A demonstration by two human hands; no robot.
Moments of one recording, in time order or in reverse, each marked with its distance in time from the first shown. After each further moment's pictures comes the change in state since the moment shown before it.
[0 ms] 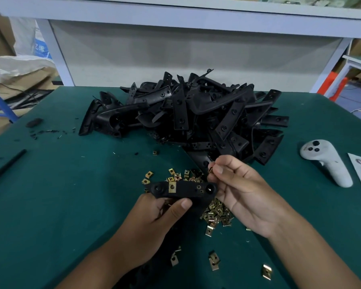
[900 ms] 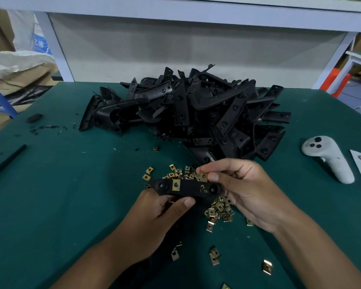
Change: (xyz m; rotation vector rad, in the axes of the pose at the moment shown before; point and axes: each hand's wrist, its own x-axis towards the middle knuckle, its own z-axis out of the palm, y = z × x) left_hand 0.001 0.003 0.000 0.094 -0.015 0.033; right_hand -0.008 -0.005 0.004 -0.293 -0.095 -0.091
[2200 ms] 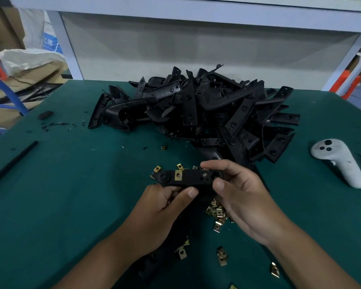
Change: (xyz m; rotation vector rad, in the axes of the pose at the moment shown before) left_hand -0.003 -0.021 0.000 -0.208 0.042 -0.186; right_hand -0.003 0.019 0.017 0.067 -0.035 -0.037
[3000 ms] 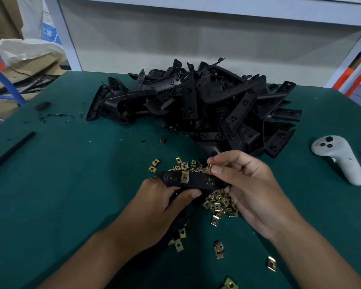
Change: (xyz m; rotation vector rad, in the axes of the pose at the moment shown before) left_hand 0.003 0.007 -0.001 0.442 0.050 0.328; right_hand -0.001 -0.011 -0.001 -0.010 0.190 0.008
